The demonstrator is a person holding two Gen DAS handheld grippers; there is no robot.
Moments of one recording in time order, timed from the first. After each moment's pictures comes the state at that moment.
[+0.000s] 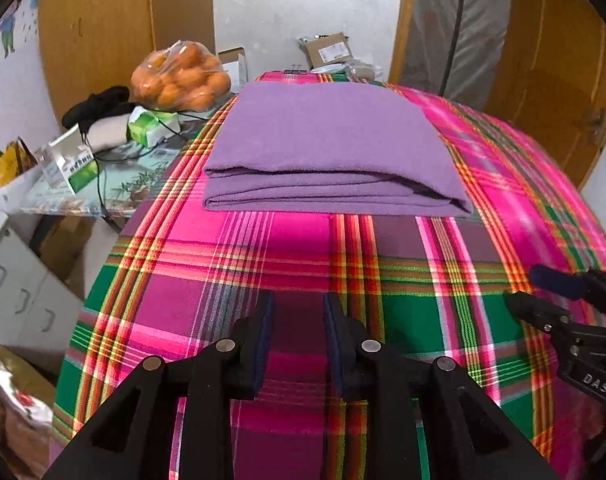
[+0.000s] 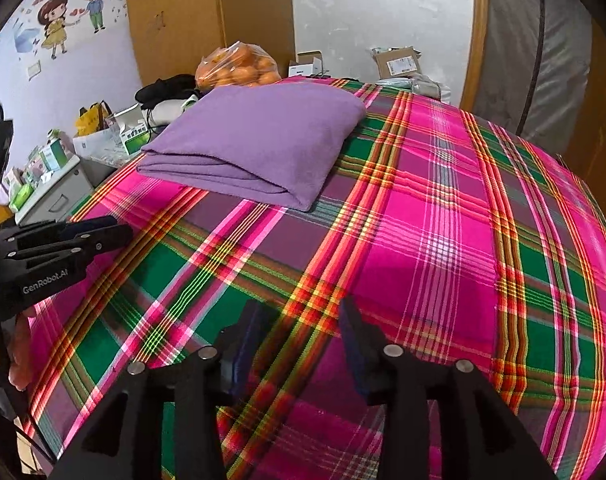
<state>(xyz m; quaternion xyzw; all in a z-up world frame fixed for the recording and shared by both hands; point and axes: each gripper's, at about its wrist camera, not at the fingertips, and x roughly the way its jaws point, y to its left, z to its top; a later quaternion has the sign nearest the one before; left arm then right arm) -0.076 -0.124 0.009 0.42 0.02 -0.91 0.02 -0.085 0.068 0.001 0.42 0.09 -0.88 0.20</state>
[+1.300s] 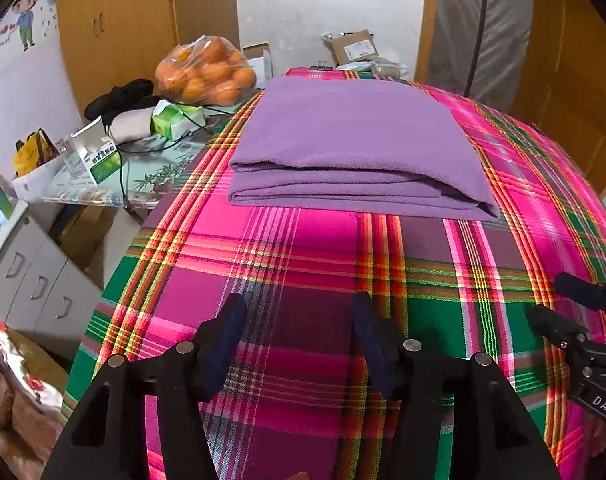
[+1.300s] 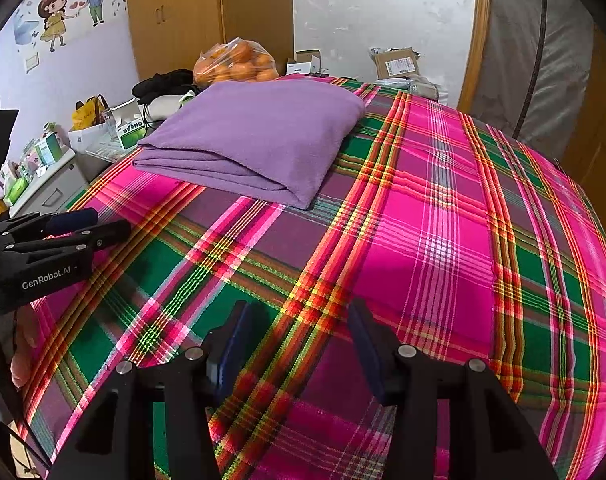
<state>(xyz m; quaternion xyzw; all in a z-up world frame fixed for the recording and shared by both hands) -0.077 -0.130 0.009 0.42 0.03 -0.90 0.06 -0.086 0.068 0.000 0.42 0.09 -0.88 0.19</state>
